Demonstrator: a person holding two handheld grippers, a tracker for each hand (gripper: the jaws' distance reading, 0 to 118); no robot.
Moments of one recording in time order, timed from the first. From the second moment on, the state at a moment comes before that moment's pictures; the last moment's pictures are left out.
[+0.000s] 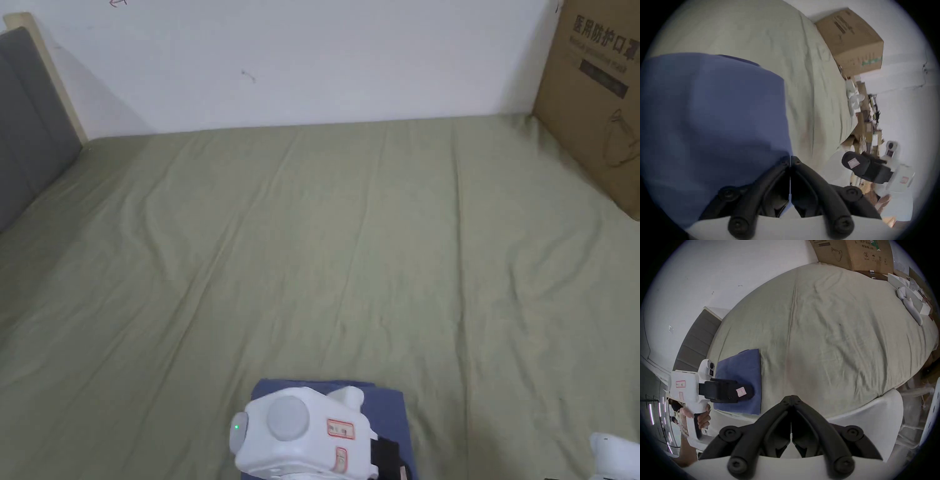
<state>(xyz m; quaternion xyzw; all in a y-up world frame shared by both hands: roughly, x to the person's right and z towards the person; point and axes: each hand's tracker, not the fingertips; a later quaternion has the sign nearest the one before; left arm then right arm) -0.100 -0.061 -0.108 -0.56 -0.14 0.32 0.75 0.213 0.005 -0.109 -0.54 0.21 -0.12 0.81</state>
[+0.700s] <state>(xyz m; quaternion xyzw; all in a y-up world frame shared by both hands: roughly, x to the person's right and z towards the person) -0.297 -0.033 0.053 -0.37 -0.05 0.47 0.80 0.019 -0.025 -0.151 -0.56 0.37 0.02 0.75</state>
